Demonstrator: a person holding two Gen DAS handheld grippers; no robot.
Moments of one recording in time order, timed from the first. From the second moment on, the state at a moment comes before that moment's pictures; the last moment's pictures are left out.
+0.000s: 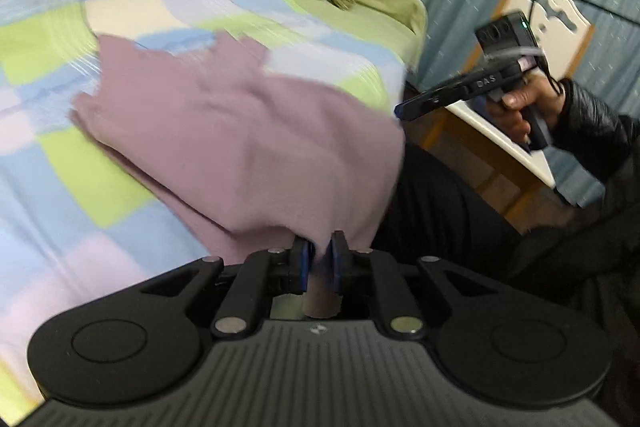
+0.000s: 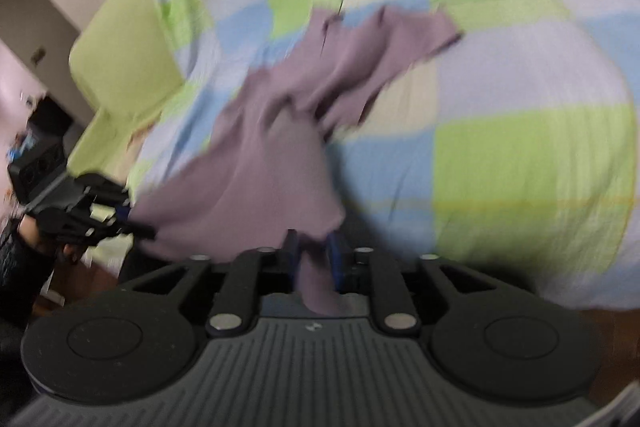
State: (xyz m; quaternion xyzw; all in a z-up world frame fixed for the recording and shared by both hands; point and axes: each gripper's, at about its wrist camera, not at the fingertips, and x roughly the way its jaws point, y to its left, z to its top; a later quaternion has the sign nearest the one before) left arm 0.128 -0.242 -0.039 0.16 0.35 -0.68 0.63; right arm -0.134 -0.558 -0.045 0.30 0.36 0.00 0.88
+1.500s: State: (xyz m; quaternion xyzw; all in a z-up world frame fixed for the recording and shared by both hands) left arm 0.334 -0.397 -0.027 0.13 0.22 -0.62 0.75; right arm 0.063 -0.671 -0.032 0.06 0.29 -0.07 0.95
